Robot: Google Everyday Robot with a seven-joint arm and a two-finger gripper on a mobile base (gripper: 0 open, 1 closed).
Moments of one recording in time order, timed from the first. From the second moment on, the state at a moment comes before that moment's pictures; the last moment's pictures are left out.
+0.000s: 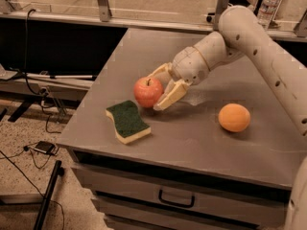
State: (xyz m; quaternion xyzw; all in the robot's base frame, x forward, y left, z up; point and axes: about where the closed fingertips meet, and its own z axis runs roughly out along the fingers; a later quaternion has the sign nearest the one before) arm 0.559 -0.010 0.852 -0.73 0.48 0.38 0.31
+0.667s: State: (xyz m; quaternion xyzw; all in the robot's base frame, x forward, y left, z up) arm 0.561 -0.004 0.851 -0.73 0.48 0.38 0.31
